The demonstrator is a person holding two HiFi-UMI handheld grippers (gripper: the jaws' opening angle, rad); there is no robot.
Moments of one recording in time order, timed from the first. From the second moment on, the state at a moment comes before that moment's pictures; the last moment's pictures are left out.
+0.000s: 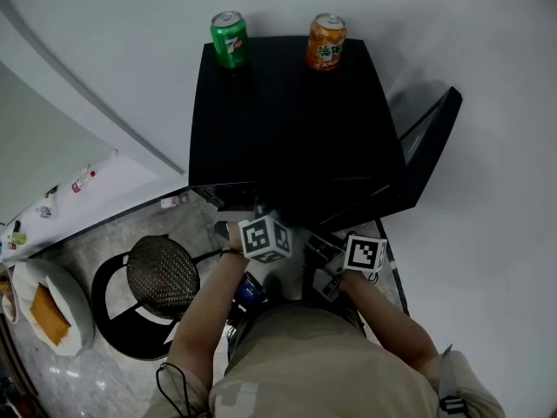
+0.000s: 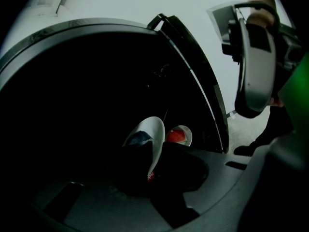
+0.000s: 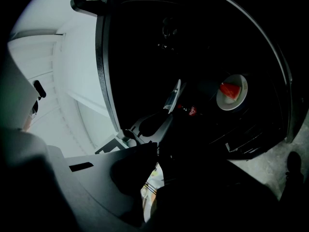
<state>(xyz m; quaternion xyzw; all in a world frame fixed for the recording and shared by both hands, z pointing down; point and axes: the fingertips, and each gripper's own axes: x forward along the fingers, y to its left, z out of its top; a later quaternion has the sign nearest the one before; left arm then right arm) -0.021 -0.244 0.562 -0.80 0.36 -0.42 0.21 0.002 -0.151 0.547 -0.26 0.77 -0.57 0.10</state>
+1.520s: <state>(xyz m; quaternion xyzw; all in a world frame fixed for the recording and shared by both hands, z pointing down) -0.023 -0.261 0.562 -0.79 0.40 -0.41 0.21 0.020 -0.142 0.552 -0.27 0.77 -0.57 0.09</state>
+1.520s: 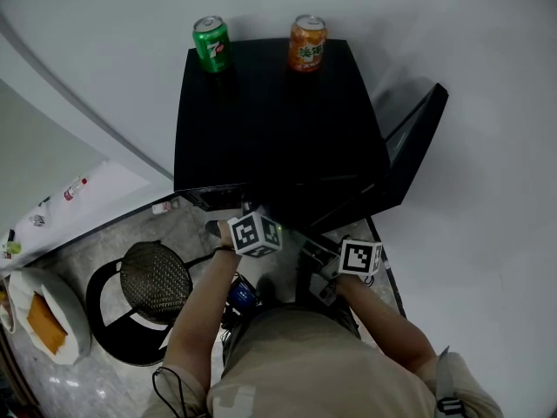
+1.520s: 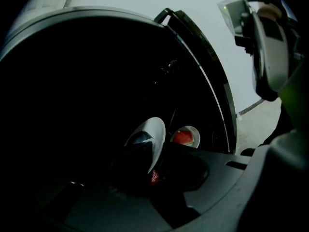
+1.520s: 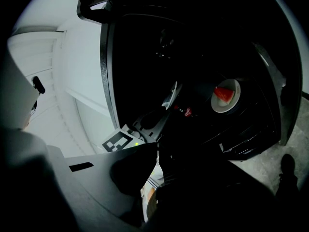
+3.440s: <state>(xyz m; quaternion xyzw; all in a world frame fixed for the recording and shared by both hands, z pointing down) -0.039 -0.175 0.560 -0.86 0.34 -0.35 0.14 -0.014 -0.115 0.537 -0.26 0.83 -0.49 0.02</state>
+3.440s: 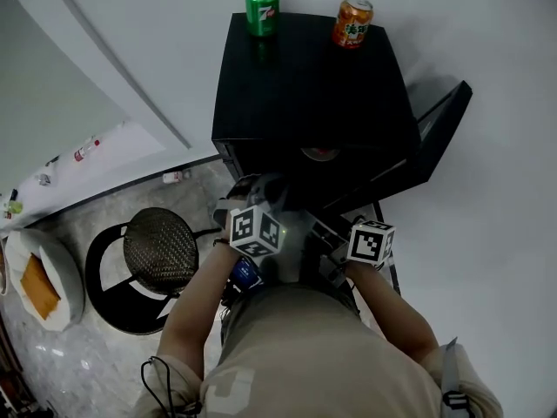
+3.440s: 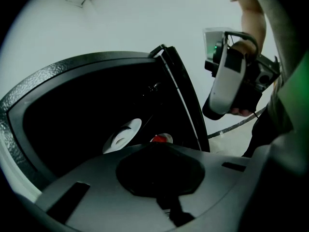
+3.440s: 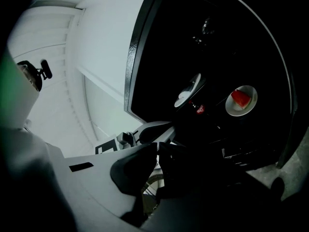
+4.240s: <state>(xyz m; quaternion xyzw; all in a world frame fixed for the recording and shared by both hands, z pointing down) -0.021 -0.090 0.532 -0.90 0.34 -0.27 0.09 0.006 -0.055 0.520 -0.29 0.86 -0.41 -0.01</state>
